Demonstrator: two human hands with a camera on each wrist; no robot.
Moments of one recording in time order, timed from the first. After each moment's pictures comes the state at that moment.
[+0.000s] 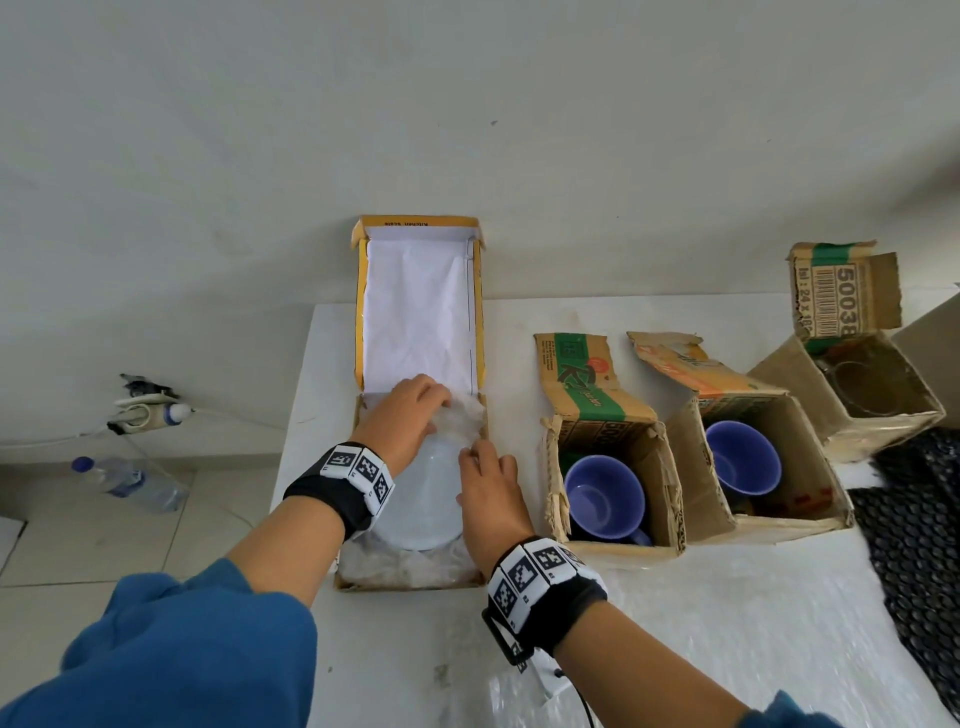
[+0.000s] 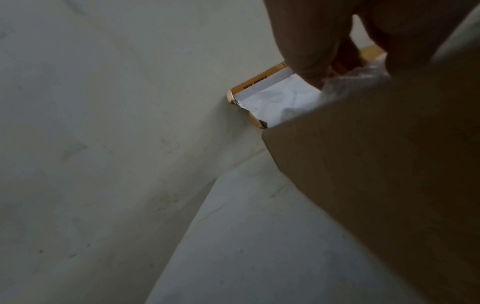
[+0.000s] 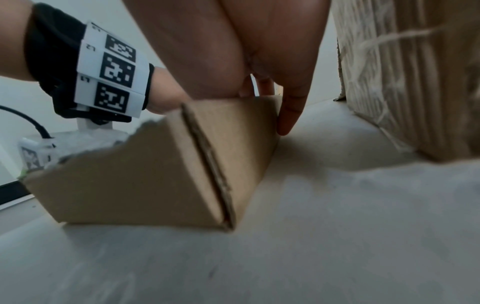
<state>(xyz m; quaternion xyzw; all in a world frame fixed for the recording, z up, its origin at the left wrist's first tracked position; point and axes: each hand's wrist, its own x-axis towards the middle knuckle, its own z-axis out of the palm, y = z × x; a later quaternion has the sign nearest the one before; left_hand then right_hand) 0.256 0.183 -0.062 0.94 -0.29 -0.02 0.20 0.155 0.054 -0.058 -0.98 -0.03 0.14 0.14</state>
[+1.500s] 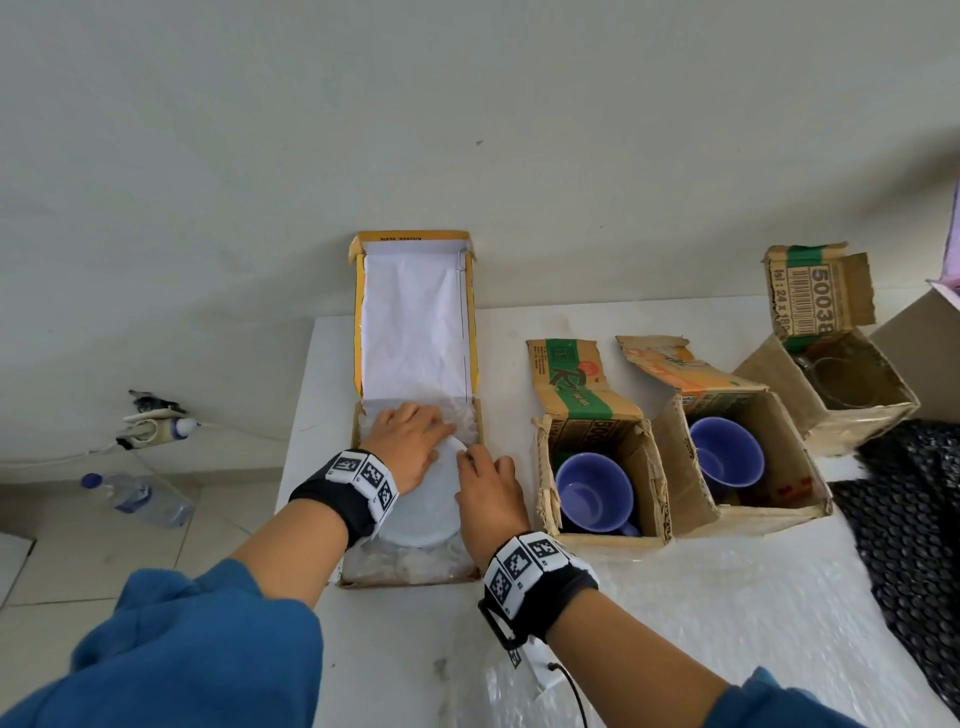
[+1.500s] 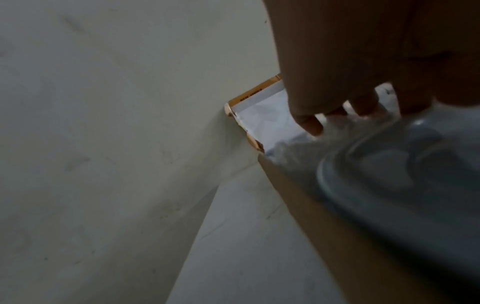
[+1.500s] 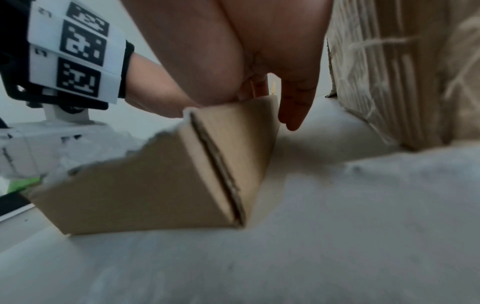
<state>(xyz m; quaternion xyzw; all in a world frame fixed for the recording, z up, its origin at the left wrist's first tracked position) 0.240 0.183 -0.056 0.94 -0.32 -0.11 -0.01 0.156 0.051 -0.078 -0.99 -0.03 0.10 0.12</state>
